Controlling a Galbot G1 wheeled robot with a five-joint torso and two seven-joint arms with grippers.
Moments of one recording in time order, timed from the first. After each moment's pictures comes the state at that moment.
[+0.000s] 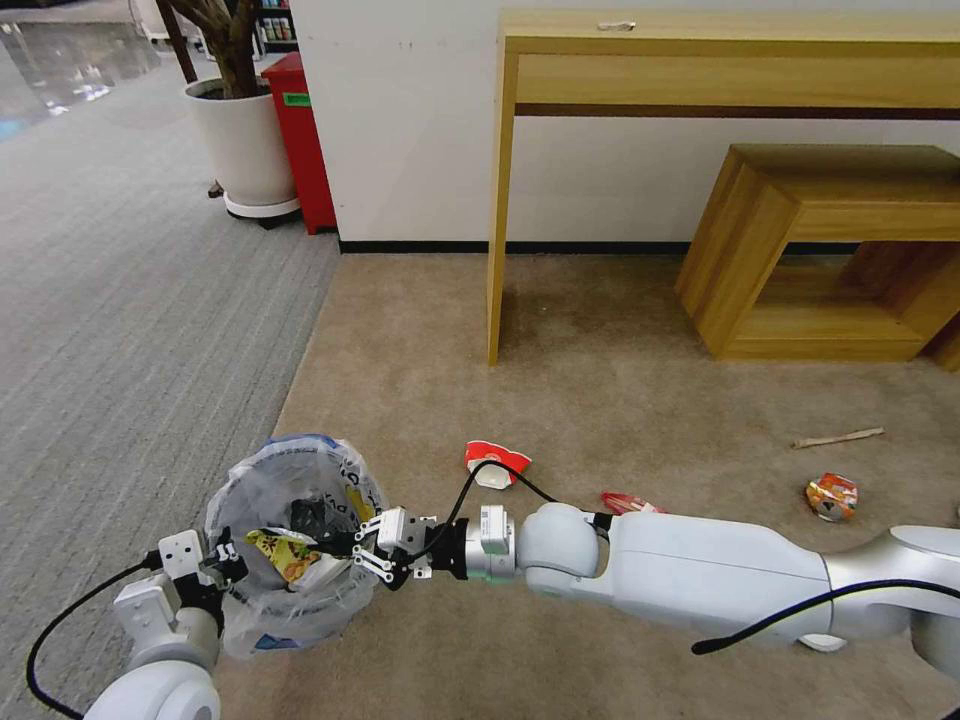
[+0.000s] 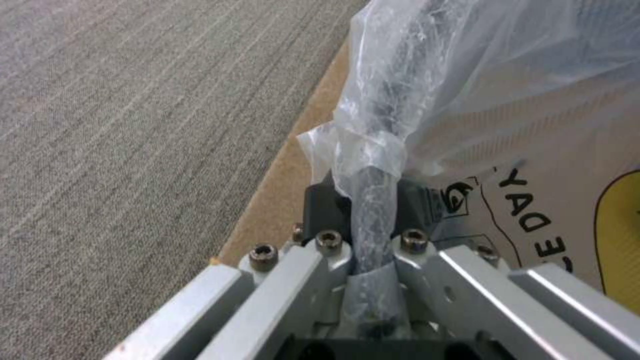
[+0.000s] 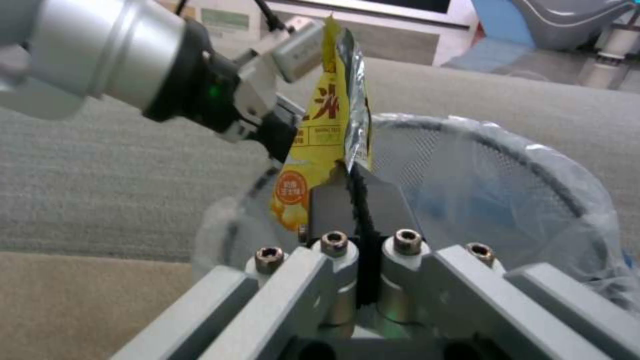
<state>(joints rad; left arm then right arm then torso) 1.68 -1.28 -0.71 -2.18 -0.55 0.43 -0.40 -0.19 1.00 -1.07 1.71 0.71 0.24 -0.21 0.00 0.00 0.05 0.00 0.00</state>
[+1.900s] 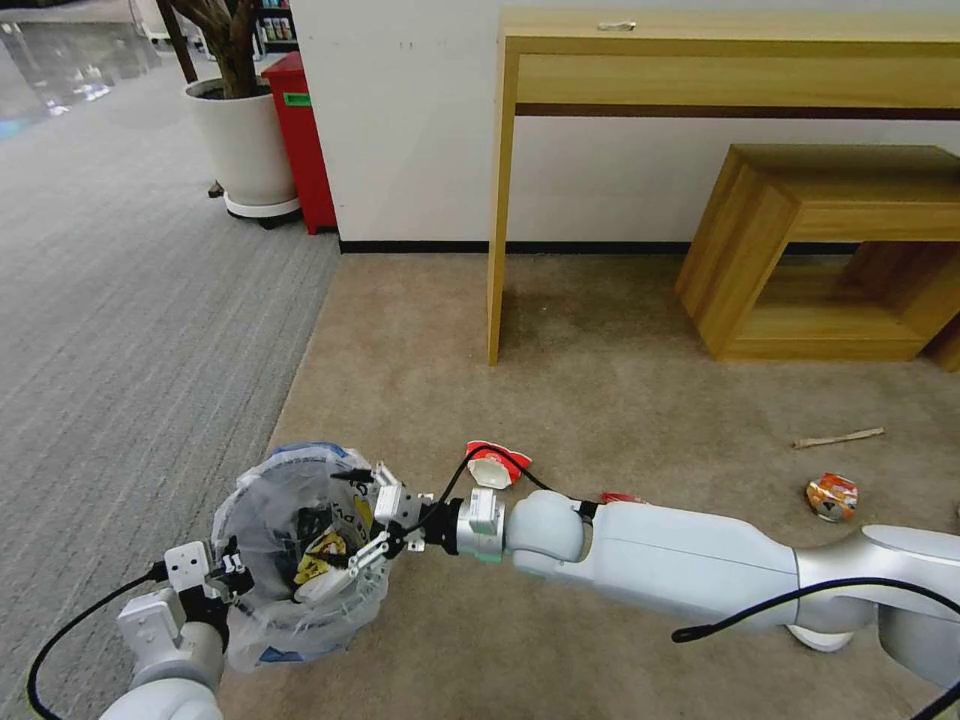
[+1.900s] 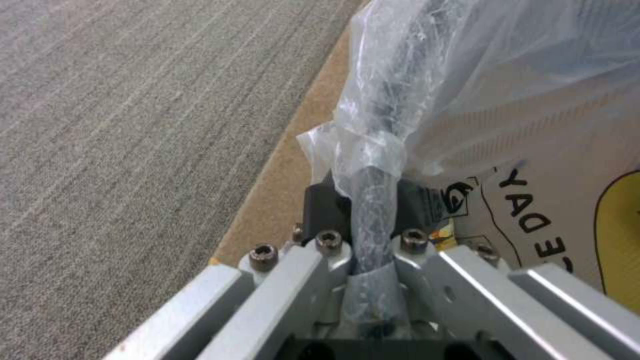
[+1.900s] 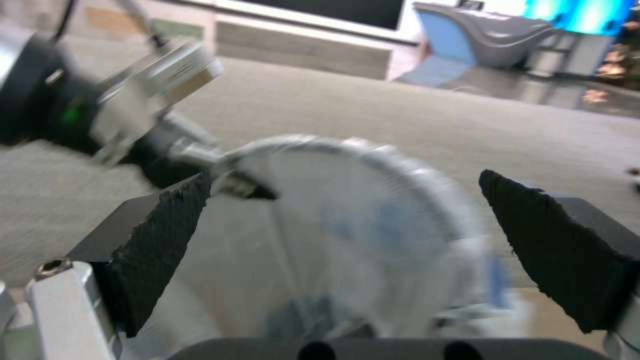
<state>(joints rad) 1.71 -1.29 -0.70 -2.19 -0.53 0.41 -0.39 -0.23 1.02 -0.96 1.66 0.69 0.26 -0.15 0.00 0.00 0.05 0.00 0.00</state>
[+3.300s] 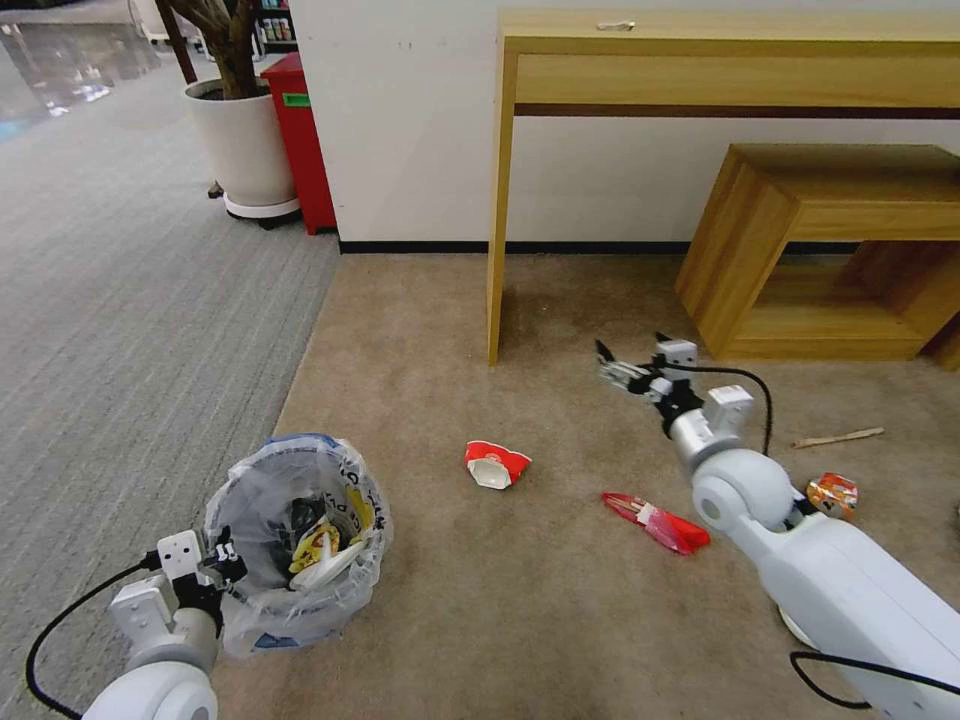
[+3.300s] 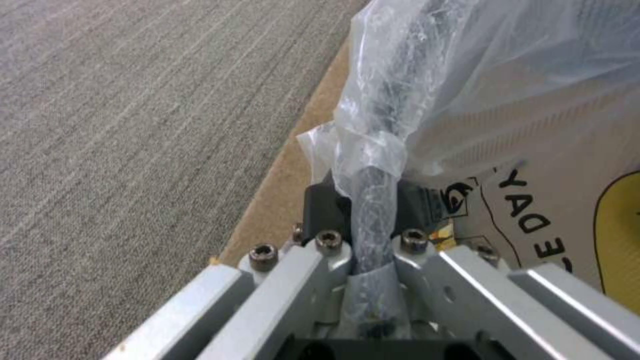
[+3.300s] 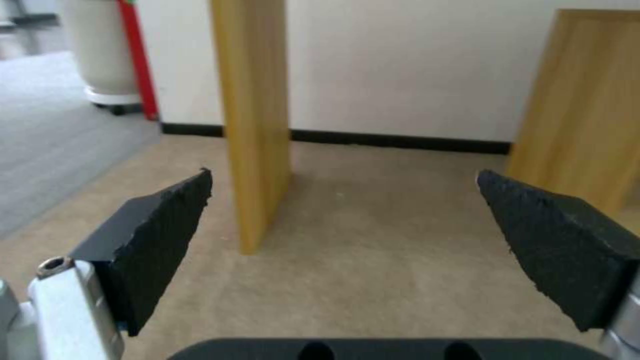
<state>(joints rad) 1.67 -1.25 -0.71 -2.17 -0.58 0.41 -0.39 -0.94 0.81 0.14 1.78 0.73 -0.04 0.30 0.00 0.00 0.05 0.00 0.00</state>
